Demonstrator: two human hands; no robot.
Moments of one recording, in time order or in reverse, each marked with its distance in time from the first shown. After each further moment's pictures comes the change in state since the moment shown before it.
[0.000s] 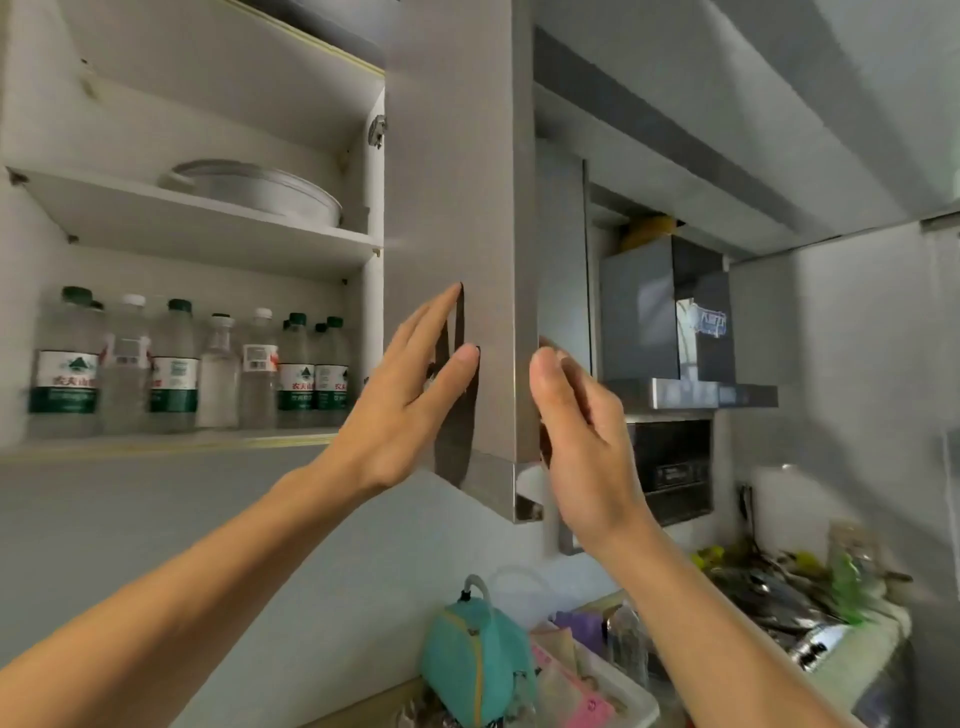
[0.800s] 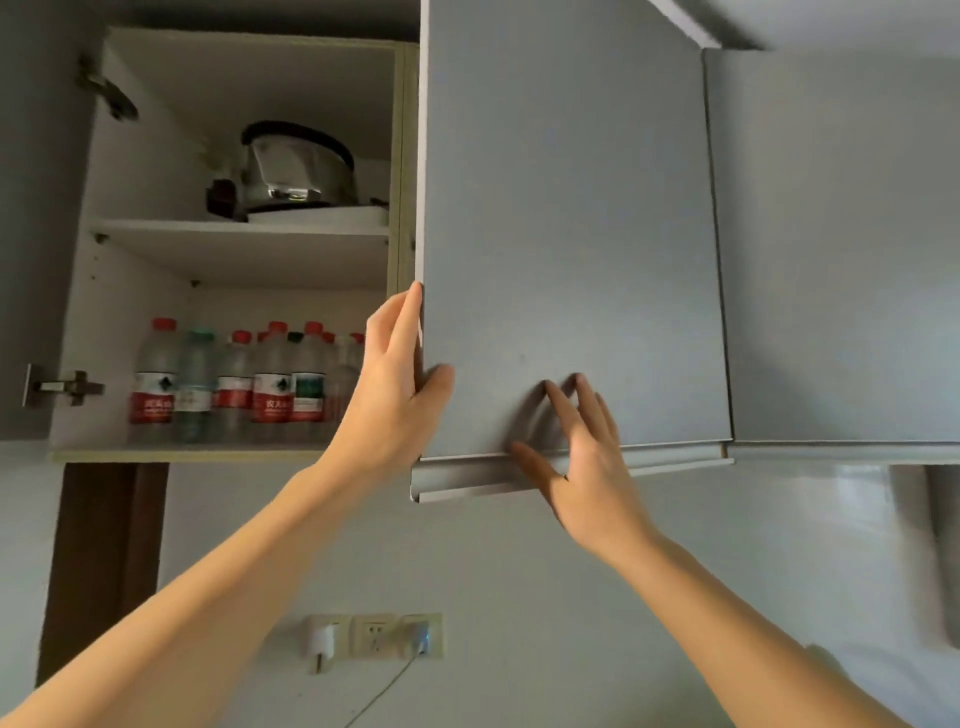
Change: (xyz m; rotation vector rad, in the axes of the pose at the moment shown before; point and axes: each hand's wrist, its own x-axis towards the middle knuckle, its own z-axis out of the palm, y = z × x) left_hand -0.096 -0.069 -0.288 0.571 0.317 -0.171; right_hand 0.050 0.119 0.301 -0.342 -0.175 -0.076
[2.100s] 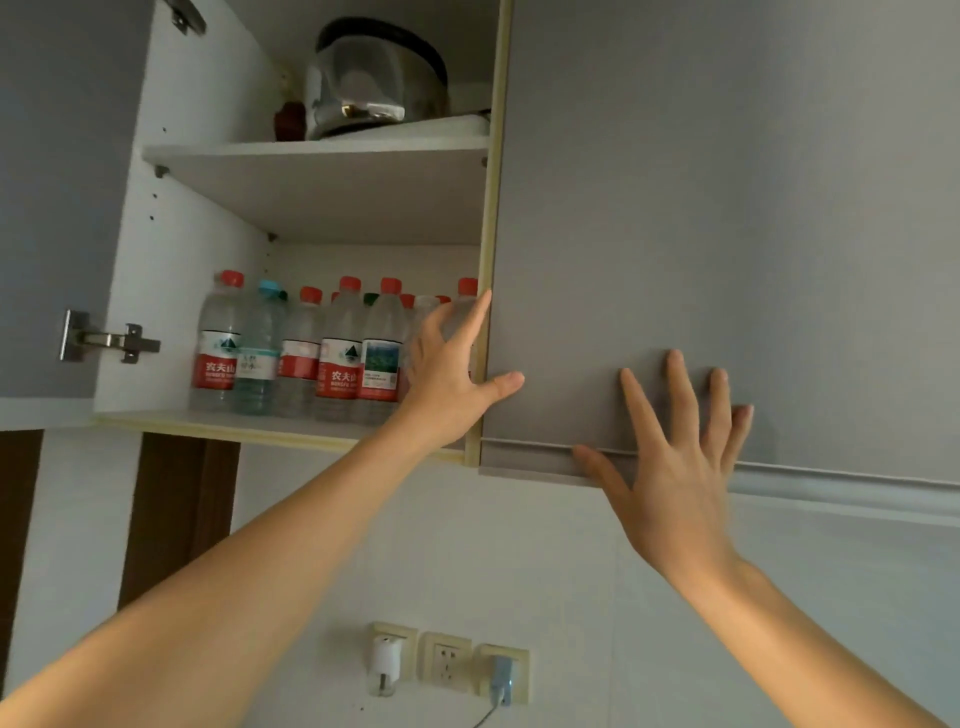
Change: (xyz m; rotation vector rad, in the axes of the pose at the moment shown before) left_hand 0.075 -0.215 0.027 0.308 -0.070 -0.242; right_hand 0.087 0.089 0.157 -0.371 0.216 -0.181
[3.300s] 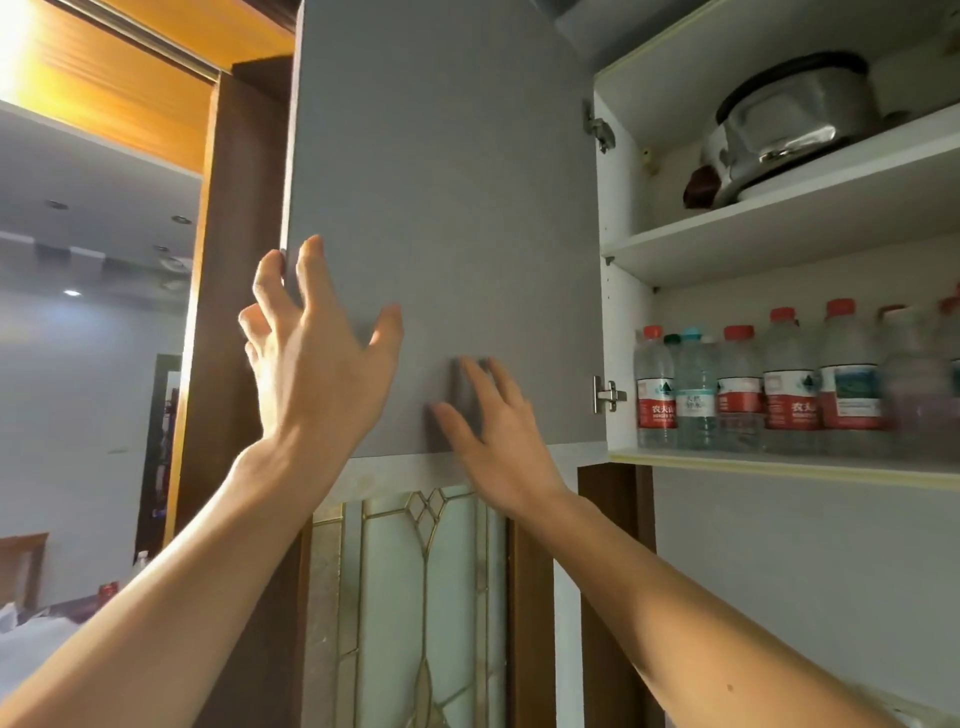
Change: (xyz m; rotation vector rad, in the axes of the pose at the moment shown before) left_hand -0.208 -0.032 -0.535 0.925 0.765 -0.176; right_hand 0.013 -0.618 -0.008 1.289 -0.483 -0.165
